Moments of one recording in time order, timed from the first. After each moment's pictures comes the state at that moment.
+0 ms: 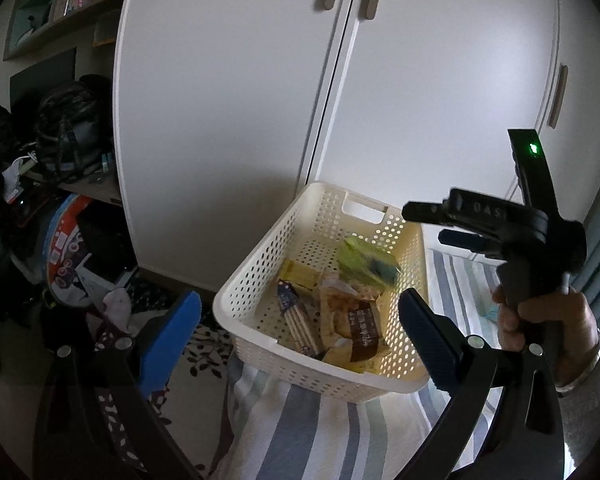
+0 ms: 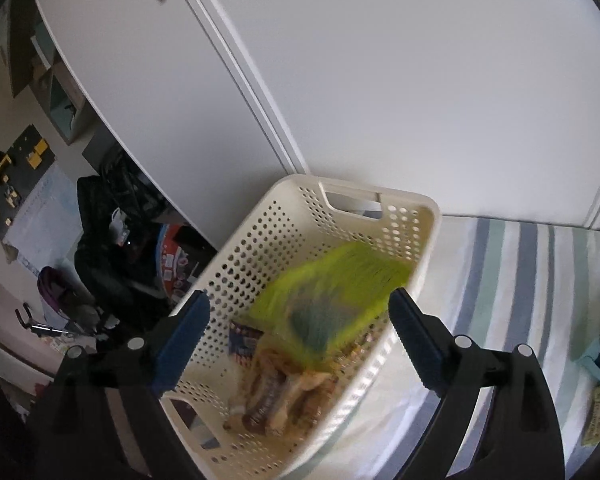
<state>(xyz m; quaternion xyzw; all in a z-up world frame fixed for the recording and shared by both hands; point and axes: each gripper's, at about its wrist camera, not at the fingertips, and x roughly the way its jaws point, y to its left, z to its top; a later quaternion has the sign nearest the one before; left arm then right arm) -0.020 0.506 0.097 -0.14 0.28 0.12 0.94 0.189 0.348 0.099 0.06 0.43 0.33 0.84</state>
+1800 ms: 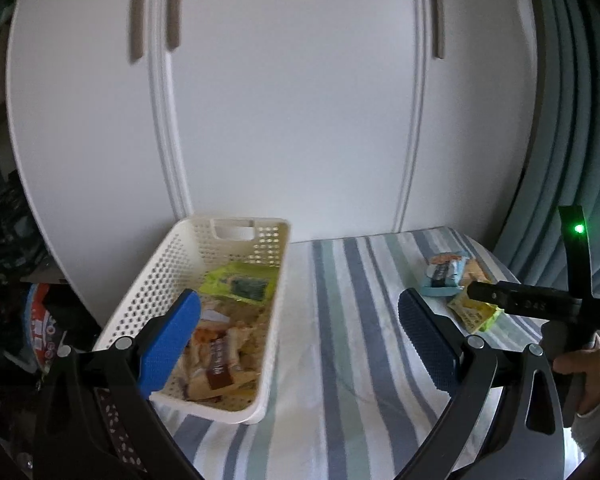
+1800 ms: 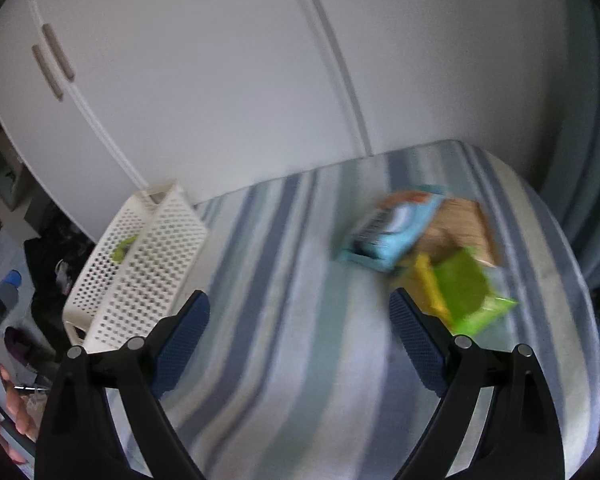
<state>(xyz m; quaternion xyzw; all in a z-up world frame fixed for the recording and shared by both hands) 0.024 0.352 0.133 0.00 0.27 0.02 0.96 0.128 0.067 0.055 0.12 0.41 0.17 0.89</state>
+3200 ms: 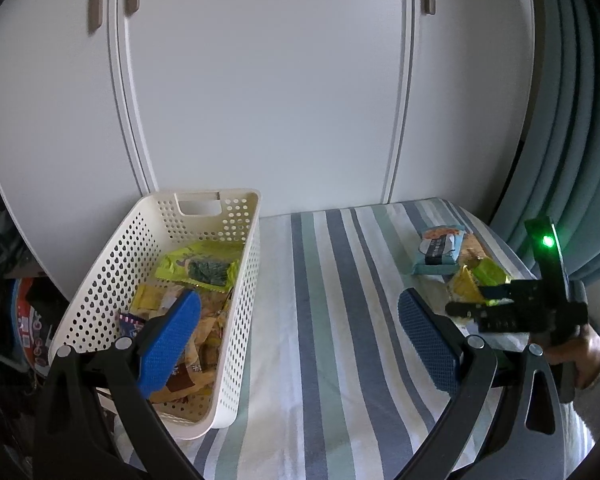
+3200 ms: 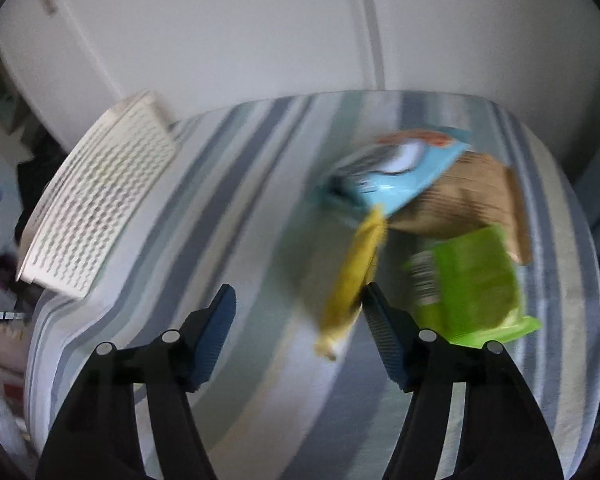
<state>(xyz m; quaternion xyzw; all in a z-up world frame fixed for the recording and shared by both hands) 0.062 0.336 0.100 0.00 0.32 0.00 0.95 0.164 0.086 -0.007 0.02 0.48 0.24 0.84</state>
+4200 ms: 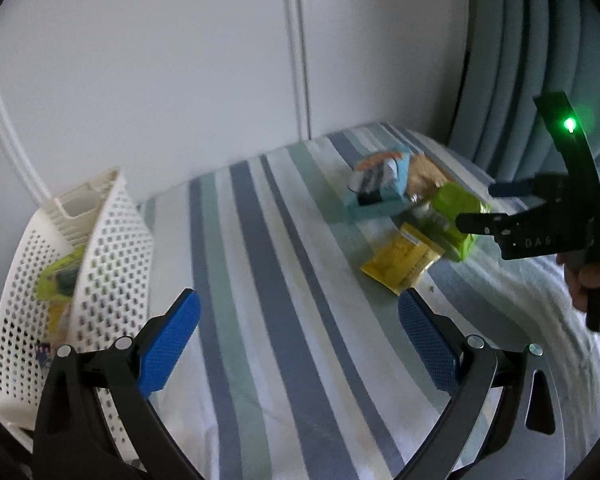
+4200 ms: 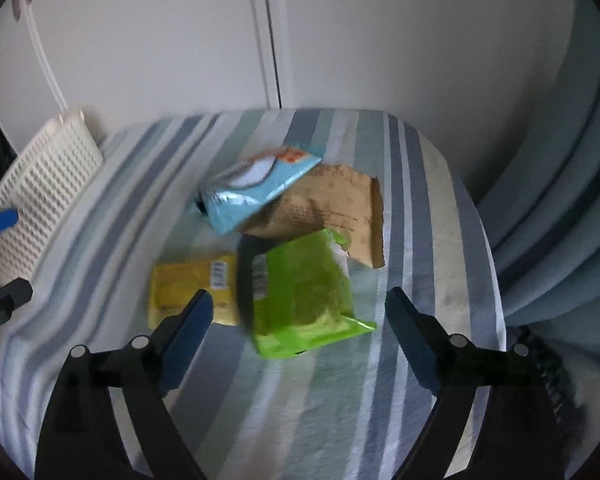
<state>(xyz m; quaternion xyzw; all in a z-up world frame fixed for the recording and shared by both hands) 0.115 0.241 0.032 0.10 0.40 -0.11 0.91 0.171 0.011 0.004 -0.04 0.47 0.12 0.87</state>
